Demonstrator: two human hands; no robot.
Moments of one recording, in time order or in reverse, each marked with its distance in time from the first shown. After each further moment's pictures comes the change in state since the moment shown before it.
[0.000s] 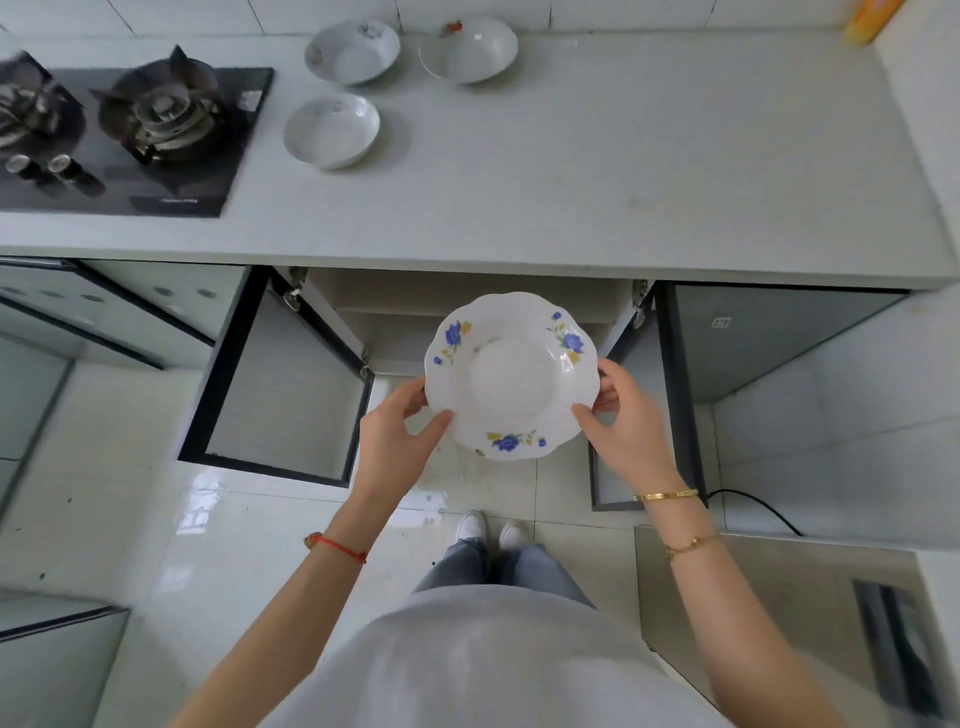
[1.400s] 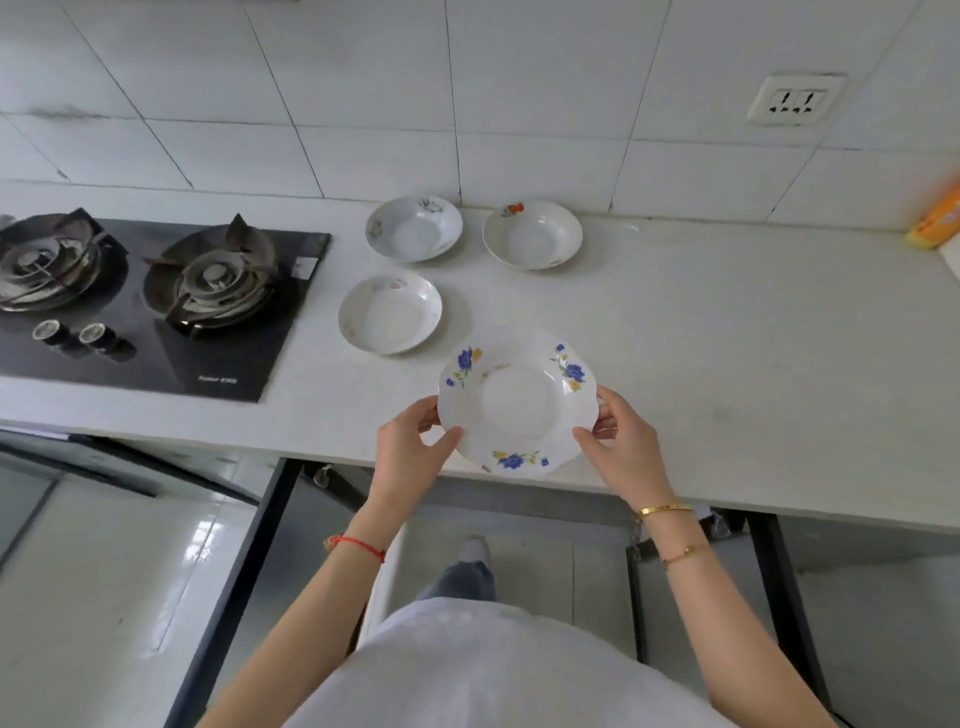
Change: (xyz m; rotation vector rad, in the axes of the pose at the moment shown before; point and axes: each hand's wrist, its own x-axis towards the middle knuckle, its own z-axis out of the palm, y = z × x) left_hand 0.328 0.008 -0.075 -0.037 0.043 0.077; right_hand 0.310 -0.102 0.081 -0.034 0.024 -0.028
